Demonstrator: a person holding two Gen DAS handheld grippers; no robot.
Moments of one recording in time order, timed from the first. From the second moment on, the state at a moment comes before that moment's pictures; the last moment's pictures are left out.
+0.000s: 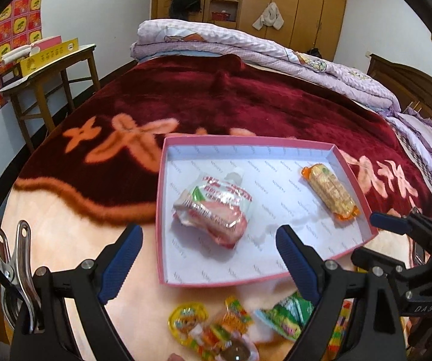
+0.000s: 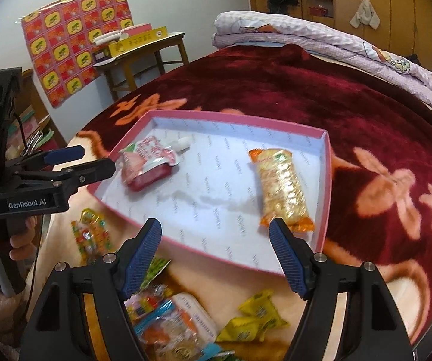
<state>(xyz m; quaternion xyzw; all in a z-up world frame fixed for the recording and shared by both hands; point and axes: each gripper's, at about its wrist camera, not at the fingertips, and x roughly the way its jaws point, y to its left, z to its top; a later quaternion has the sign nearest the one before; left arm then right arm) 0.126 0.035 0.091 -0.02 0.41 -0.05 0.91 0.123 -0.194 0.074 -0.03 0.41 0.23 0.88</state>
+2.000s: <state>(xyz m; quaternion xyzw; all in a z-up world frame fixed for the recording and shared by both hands) 0.065 0.029 0.032 -0.07 0.48 -0.04 0.88 0.073 -0.244 0.025 0.02 0.47 0.19 0.86</state>
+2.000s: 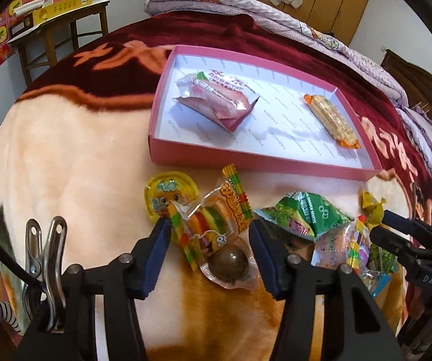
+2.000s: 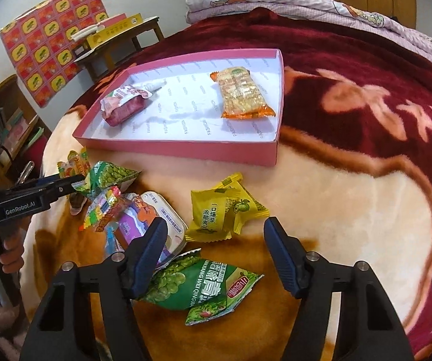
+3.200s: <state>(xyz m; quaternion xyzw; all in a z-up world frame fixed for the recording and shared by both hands) 0.069 0.013 0.026 0.00 0.46 -0.01 0.89 0.081 -0.240 0.017 0.04 0.47 0.18 0.86</state>
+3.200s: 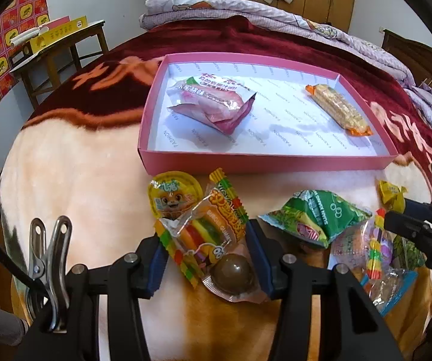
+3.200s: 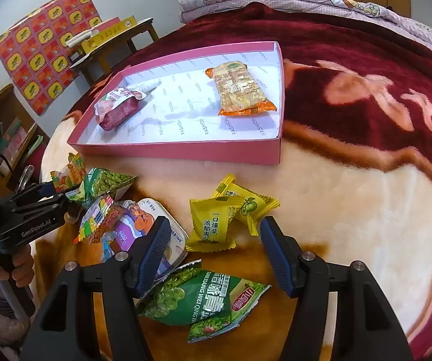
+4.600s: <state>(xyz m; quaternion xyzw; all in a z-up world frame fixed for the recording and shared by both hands) 0.045 0.020 0.068 -0.05 0.42 -0.08 0.90 0.078 -0.241 0.023 0.07 0.46 0.17 0.87</state>
